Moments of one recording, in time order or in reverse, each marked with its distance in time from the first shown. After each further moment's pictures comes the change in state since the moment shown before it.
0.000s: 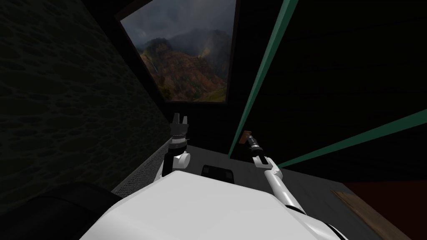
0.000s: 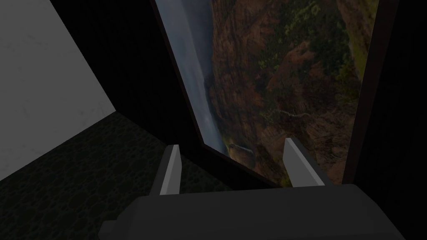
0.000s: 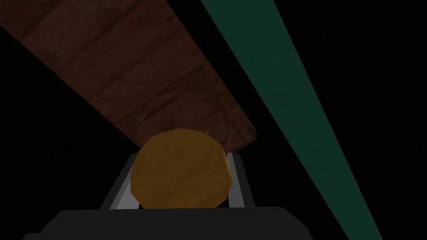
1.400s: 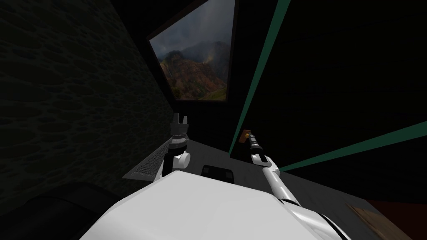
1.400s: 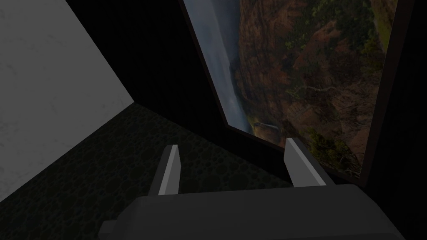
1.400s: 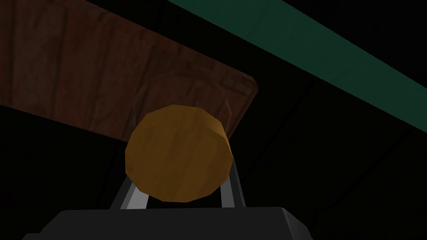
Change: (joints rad) arm -0.051 -0.004 0.020 0.066 -0.201 -0.004 -0.337
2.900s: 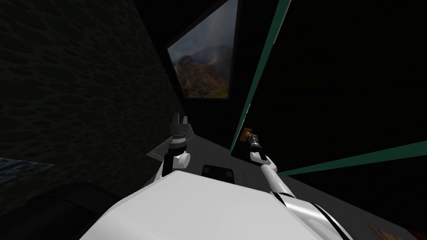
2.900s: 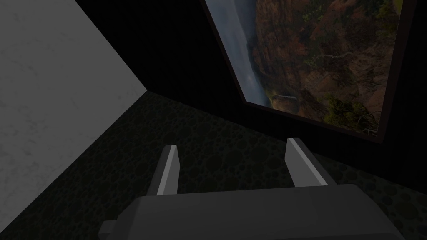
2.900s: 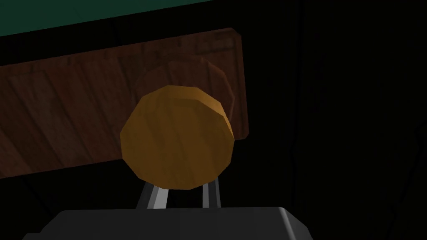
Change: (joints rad) arm -0.059 -0.007 0.028 0.083 -0.250 0.001 -0.366
